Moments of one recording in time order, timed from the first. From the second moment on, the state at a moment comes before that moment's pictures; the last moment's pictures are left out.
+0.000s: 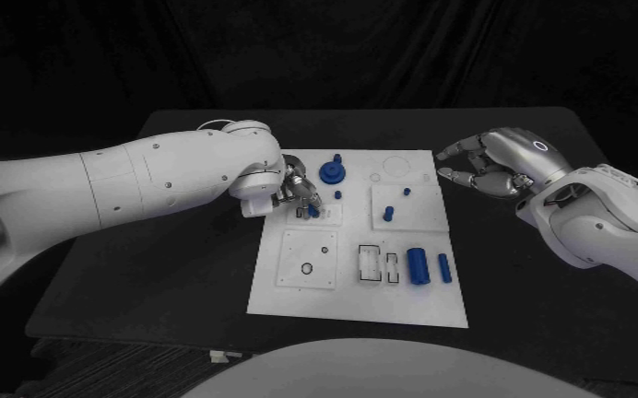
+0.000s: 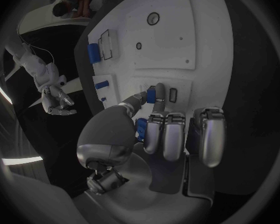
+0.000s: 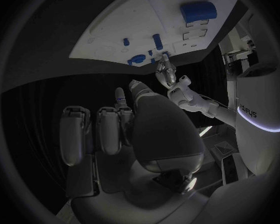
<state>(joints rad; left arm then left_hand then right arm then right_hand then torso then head) 1.32 -0.59 -0.22 1.37 -0.79 0.17 -0.67 0.99 0.06 0.37 -0.06 0.35 1.05 0.04 0.22 0.79 1.47 -0.03 1.57 1.31 1.47 -0.07 1.57 1.31 0.04 1.47 0.04 1.48 1.31 1.26 -1.13 -0.25 1.72 -1.57 -0.63 -0.05 1.38 -0.02 0.12 0.26 0.36 0.94 0.07 0.10 0.14 1.47 -0.02 1.39 1.32 1.47 -0.10 1.44 1.25 0.04 1.47 0.01 1.49 1.31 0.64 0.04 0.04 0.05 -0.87</state>
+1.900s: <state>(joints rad) 1.31 -0.59 -0.21 1.36 -0.78 0.20 -0.67 0.89 0.04 0.25 0.07 0.07 1.02 0.07 0.16 0.79 1.47 0.00 1.57 1.31 1.47 -0.05 1.57 1.31 0.04 1.45 0.06 1.46 1.31 1.26 -1.12 -0.25 1.72 -1.57 -0.61 -0.05 1.39 -0.02 0.13 0.25 0.37 0.95 0.07 0.10 0.14 1.47 -0.02 1.38 1.32 1.47 -0.10 1.44 1.24 0.04 1.47 0.01 1.49 1.31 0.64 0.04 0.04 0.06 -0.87</state>
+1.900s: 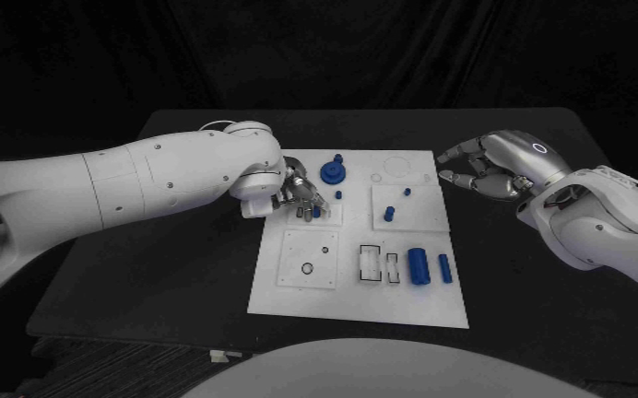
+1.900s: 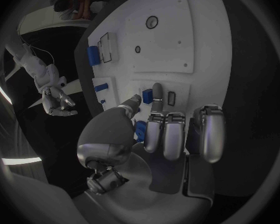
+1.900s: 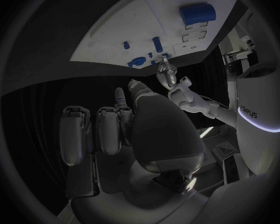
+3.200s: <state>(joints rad) 1.45 -0.68 -0.21 1.42 -0.87 0.14 -0.65 0.94 0.03 0.06 0.16 0.06 1.01 0.03 0.39 1.12 1.47 -0.03 1.57 1.31 1.47 -0.07 1.57 1.31 0.04 1.46 0.04 1.45 1.31 1.26 -1.13 -0.25 1.72 -1.57 -0.61 -0.06 1.40 -0.02 0.13 0.25 0.38 0.95 0.07 0.09 0.14 1.47 -0.02 1.38 1.32 1.47 -0.10 1.44 1.24 0.04 1.47 0.01 1.48 1.31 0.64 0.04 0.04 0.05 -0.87</state>
